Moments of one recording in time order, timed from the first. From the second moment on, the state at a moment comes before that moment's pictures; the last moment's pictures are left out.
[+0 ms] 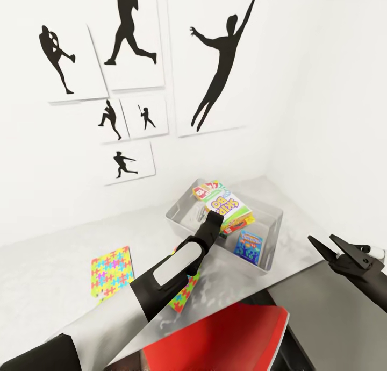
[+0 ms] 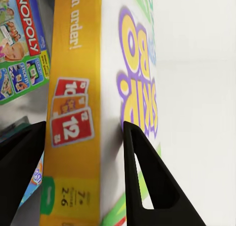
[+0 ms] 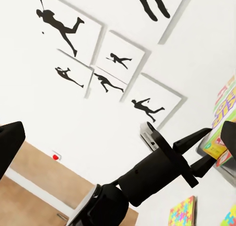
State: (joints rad) left arm -0.85 -0.17 -0.89 -1.03 1.80 -0.32 0.30; right arm -0.25 -0.15 -0.67 -1.58 -0.77 1.04 1.21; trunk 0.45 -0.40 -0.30
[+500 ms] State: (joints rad) left arm -0.85 -0.17 -0.89 -1.03 1.80 -0.32 0.30; right arm -0.25 -0.15 -0.67 -1.58 -0.77 1.04 1.21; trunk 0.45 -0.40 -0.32
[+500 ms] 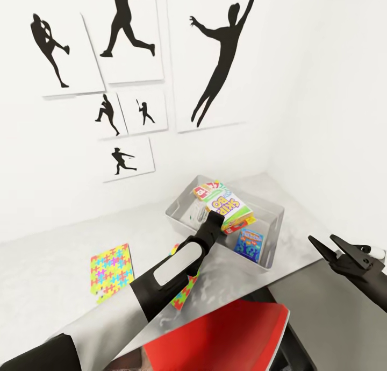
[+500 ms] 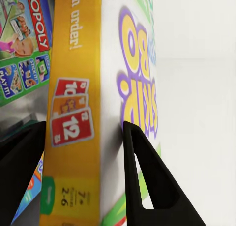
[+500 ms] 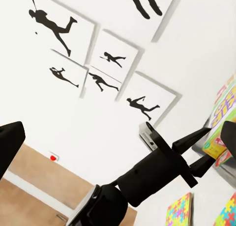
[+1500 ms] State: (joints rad) left arm -0.97 -0.17 -0.91 -1.05 1.83 -0.23 0.28; right arm -0.15 -0.15 -0.71 -1.50 -0.65 1.01 1.17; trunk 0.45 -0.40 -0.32
